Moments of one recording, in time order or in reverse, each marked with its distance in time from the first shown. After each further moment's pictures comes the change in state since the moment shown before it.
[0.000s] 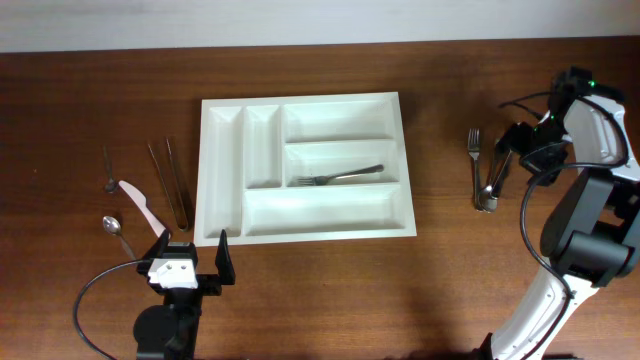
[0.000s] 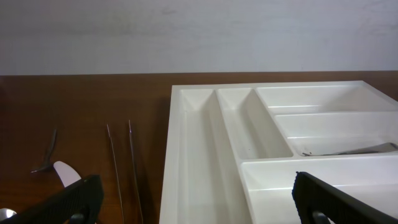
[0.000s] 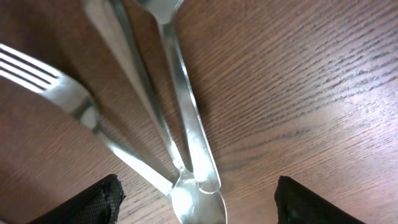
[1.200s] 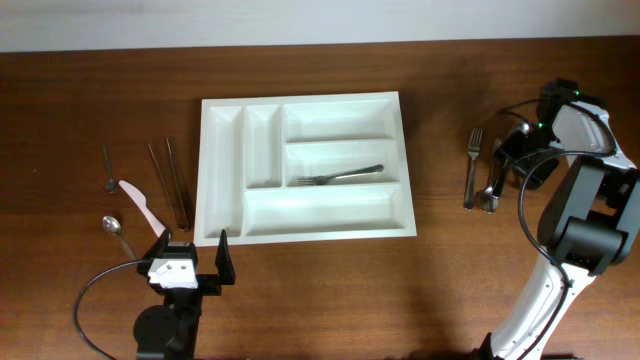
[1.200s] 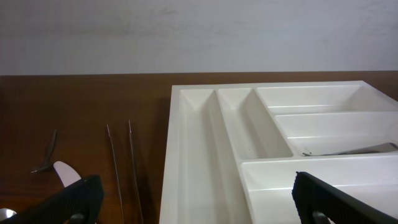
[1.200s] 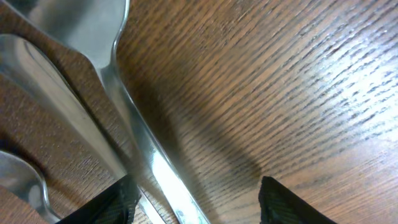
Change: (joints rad) left arm 0.000 0.000 0.000 0.000 0.000 0.000; right arm 0.000 0.092 -0.024 0.088 0.046 0.101
